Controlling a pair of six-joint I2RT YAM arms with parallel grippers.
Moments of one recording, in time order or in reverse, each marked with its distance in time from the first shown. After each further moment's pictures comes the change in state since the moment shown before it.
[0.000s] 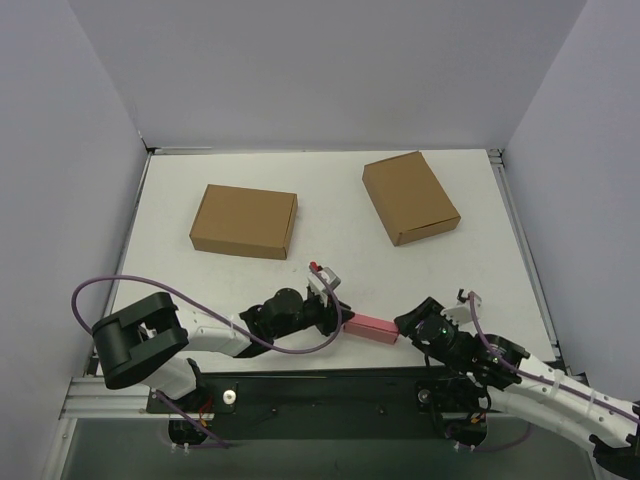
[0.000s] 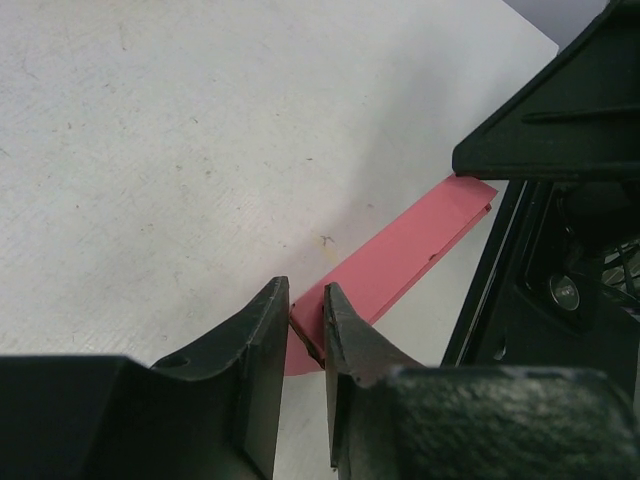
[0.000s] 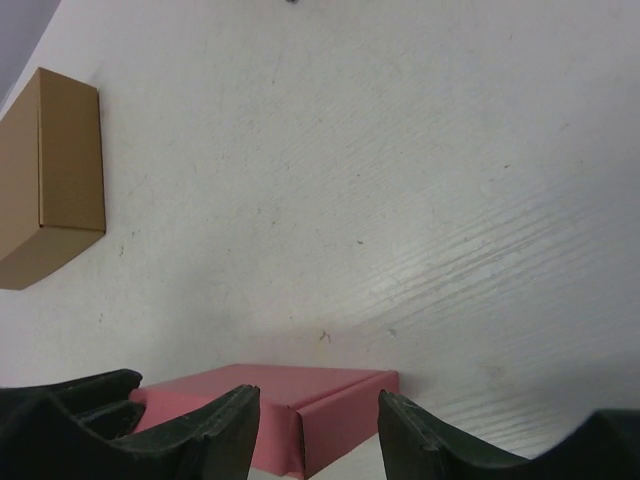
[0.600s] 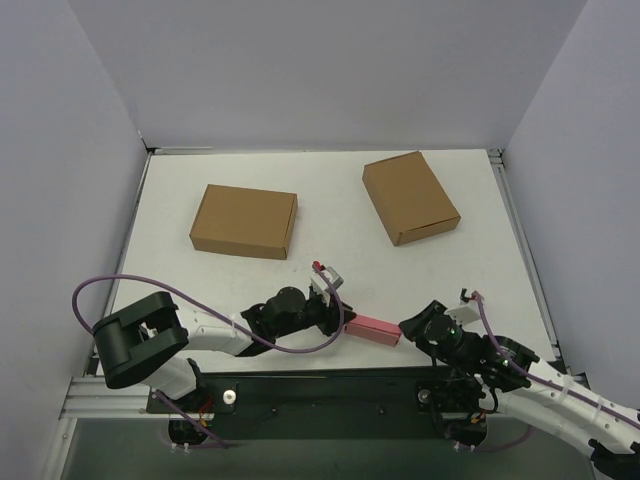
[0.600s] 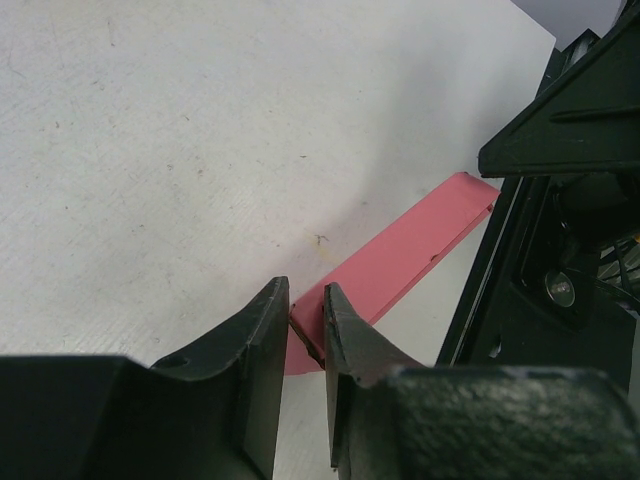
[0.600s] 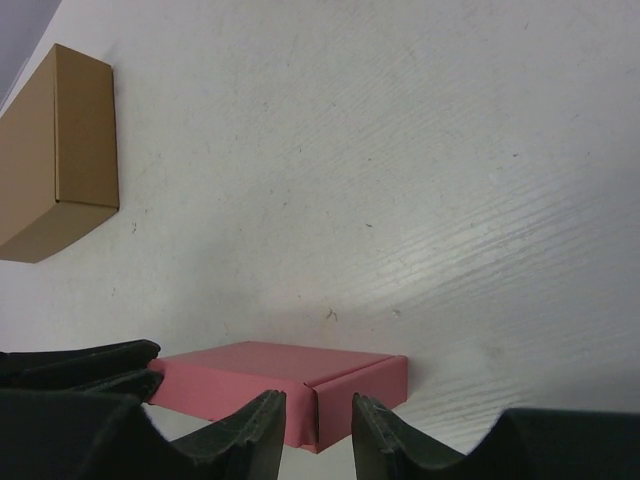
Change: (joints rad) left arm -0.003 0.004 0.023 -0.034 0.015 0.000; right arm -0.037 -0.060 0.036 -0.062 -0.061 -0.052
